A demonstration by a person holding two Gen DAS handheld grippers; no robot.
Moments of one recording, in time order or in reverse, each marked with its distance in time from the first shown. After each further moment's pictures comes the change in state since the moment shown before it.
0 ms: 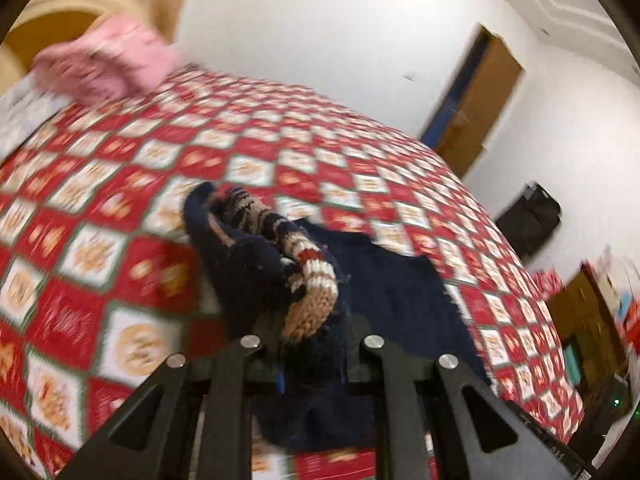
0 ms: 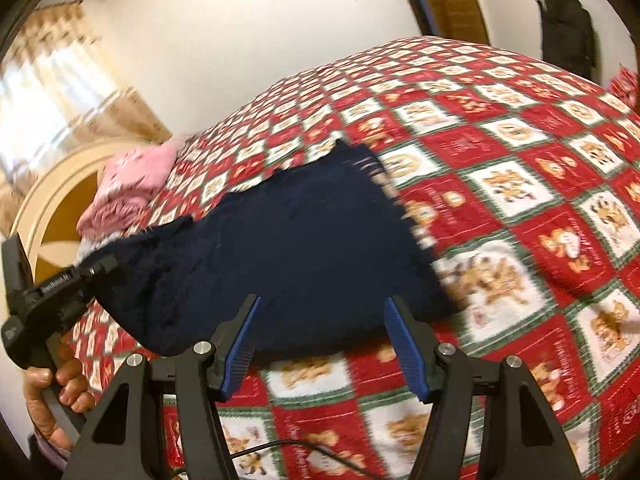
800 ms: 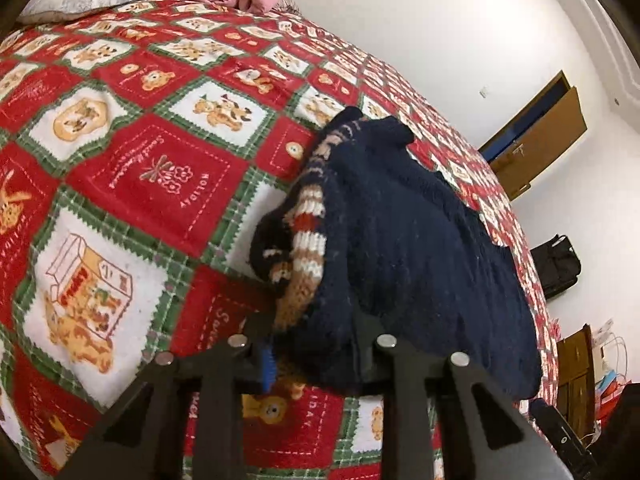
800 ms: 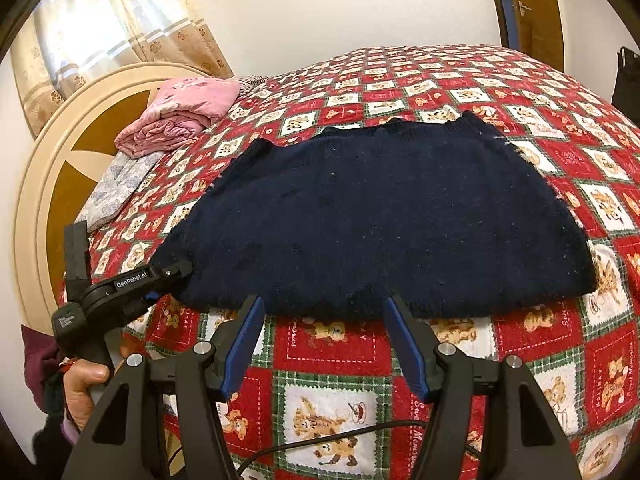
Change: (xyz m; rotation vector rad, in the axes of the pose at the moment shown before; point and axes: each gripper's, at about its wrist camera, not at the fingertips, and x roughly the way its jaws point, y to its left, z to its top) left arm 0.011 0.160 -0.090 -0.344 0.080 0.075; right arm 0.039 0.126 -0.066 -0.292 0.107 0.094
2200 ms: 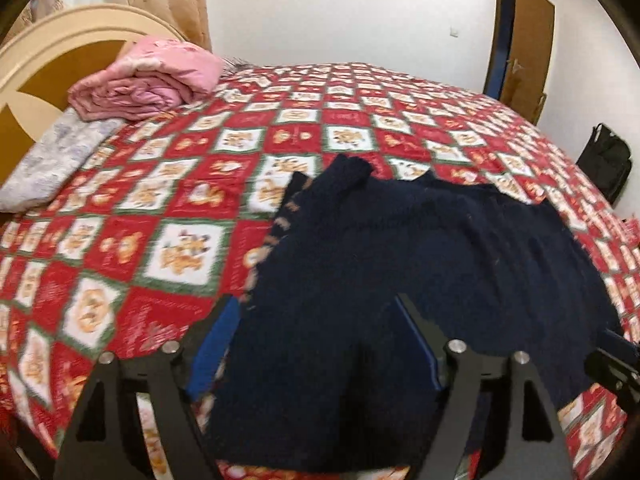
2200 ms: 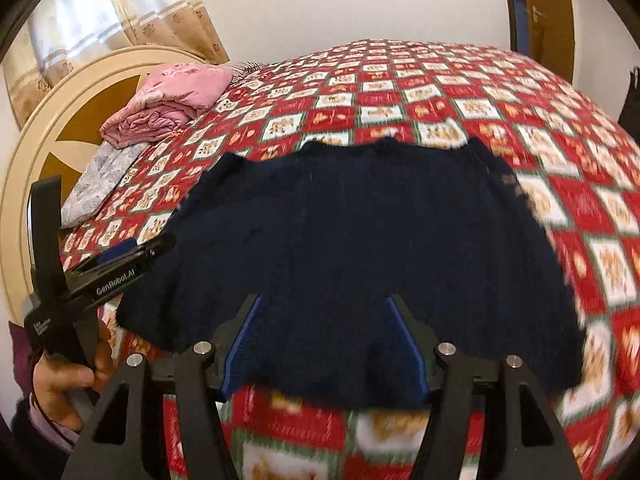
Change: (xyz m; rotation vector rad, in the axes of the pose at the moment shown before) left arm 0.006 -0.093 0.030 0.455 -0.104 0.308; right arm 0.030 -0.019 0.050 -0.021 0.053 -0.026
